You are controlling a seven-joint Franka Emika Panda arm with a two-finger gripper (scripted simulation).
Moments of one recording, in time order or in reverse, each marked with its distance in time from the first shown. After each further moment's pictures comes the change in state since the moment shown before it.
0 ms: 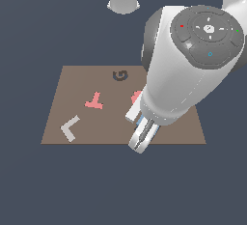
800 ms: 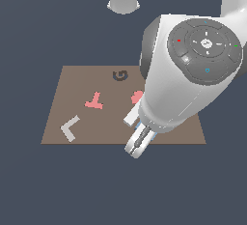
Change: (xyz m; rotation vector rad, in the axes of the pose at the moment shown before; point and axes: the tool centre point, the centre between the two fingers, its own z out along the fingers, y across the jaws) arm -0.005 -0.014 0.005 0.000 -0.001 0.076
